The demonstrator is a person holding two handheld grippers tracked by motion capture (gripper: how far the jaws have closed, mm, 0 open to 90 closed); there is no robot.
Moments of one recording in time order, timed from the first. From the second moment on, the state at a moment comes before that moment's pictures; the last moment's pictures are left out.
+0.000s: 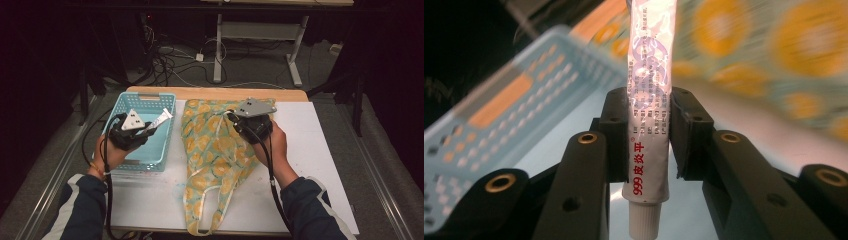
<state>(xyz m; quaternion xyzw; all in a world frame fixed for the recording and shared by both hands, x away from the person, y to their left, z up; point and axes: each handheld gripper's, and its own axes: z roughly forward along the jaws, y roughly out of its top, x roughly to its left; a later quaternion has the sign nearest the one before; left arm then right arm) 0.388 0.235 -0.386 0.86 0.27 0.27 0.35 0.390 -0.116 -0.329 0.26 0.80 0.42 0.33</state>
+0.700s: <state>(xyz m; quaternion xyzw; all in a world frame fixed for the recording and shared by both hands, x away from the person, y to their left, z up) 0.285 0.113 -0.413 0.89 0.10 0.13 0.42 0.390 -0.108 -0.329 0.27 0.81 0.41 0.33</state>
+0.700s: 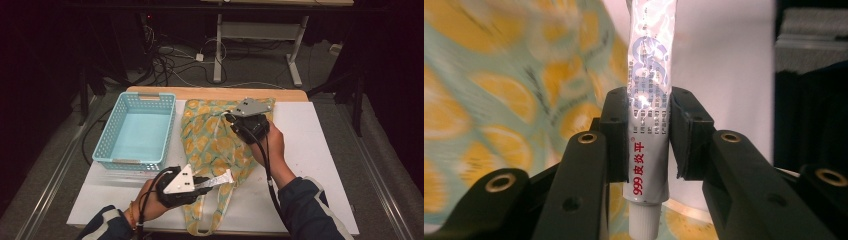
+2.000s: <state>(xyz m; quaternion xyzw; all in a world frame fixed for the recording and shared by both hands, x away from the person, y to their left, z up) 0.343 0.086 -0.443 0.87 0.23 0.23 0.37 0.386 -0.114 -0.339 0.27 0.81 0.42 0.31</state>
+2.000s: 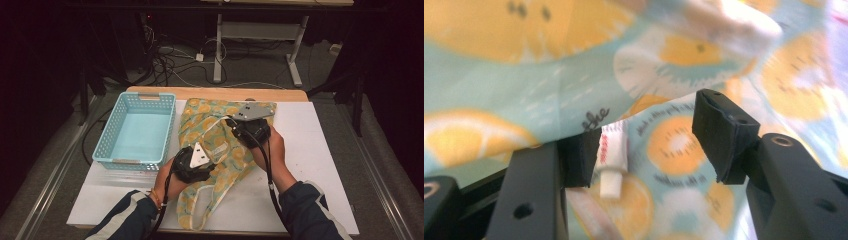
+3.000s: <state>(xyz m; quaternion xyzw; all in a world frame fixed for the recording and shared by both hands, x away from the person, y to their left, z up) 0.307 0.158 -0.436 0.86 0.23 0.26 0.38 0.376 -0.137 -0.357 0.28 0.81 0.42 0.29</state>
